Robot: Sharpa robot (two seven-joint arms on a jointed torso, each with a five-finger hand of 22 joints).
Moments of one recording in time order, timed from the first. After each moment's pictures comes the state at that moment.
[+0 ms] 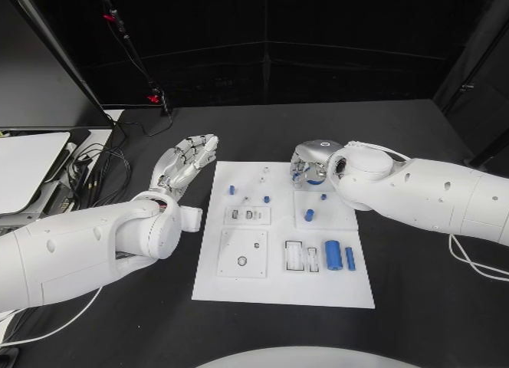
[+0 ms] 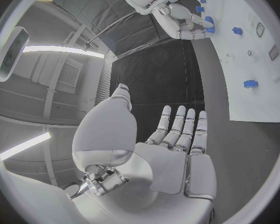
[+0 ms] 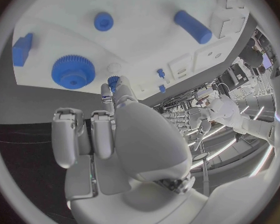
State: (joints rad) left arm 1.22 -0.79 -0.21 1.52 0.07 -0.54 0.68; left_hand 1.11 -0.11 -0.08 0.30 0.16 0.25 0.14 0.71 0.11 0.27 0.25 0.66 0.07 0.12 0.23 0.74 0.07 0.08 0.27 0.24 0.18 0.12; right arm 1.29 -0.62 -0.12 1.27 -1.60 -0.21 -0.24; right_hand 1.69 0.09 -0.08 0.24 0.05 1.03 0.11 0.22 0.08 1.15 0.06 0.17 0.06 1.47 -0.01 1.52 1.31 0.03 1.47 0.10 1.52 1.31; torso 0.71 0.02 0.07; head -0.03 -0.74
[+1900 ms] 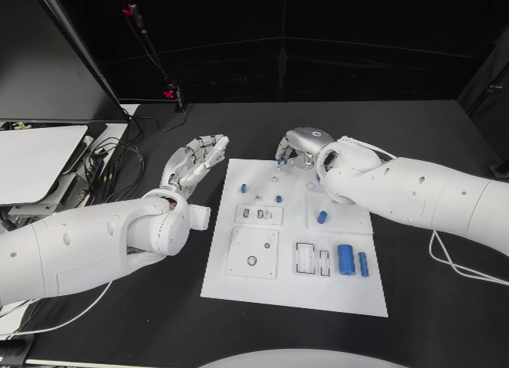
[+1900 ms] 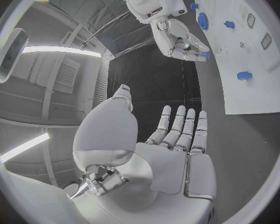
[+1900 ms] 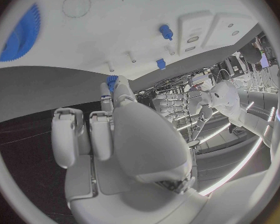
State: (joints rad) left arm 1.22 -0.78 -0.21 1.51 0.07 -0.54 0.68; left_hand 1.11 -0.09 -0.07 0.30 0.18 0.25 0.14 0.72 0.10 0.27 0.25 0.66 0.07 0.12 0.23 0.75 0.07 0.08 0.27 0.24 0.19 0.13; right arm 1.29 -0.46 -0.12 1.08 -1.53 -0.37 -0.11; right_hand 1.72 0.08 -0.06 0.26 0.04 1.06 0.11 0.19 0.07 1.18 0.06 0.11 0.06 1.46 -0.01 1.52 1.31 0.03 1.47 0.10 1.52 1.31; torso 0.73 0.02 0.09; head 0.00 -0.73
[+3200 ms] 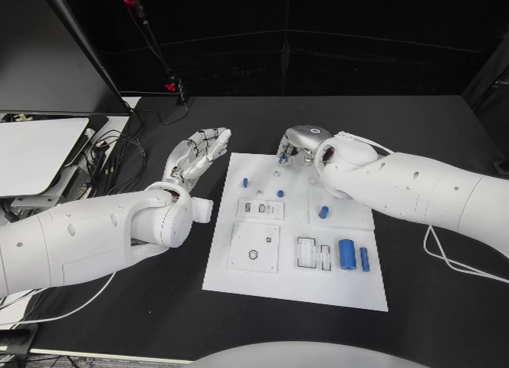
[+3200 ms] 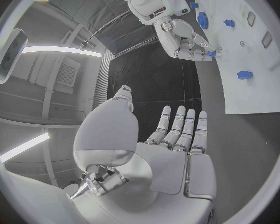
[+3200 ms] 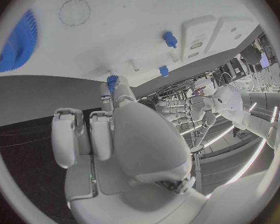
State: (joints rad) left arm 1.22 -0.78 -0.21 1.50 0.07 -0.54 0.68; left_hand 1.12 -0.08 -0.07 0.30 0.19 0.25 0.14 0.72 0.10 0.27 0.25 0.66 0.07 0.12 0.23 0.75 0.07 0.08 0.26 0.24 0.19 0.13; right arm 1.28 -0.41 -0.12 1.02 -1.54 -0.32 -0.12; right_hand 1.72 0.08 -0.06 0.26 0.05 1.06 0.11 0.19 0.07 1.18 0.06 0.10 0.06 1.46 -0.01 1.52 1.31 0.03 1.47 0.10 1.52 1.31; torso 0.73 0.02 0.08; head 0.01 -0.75
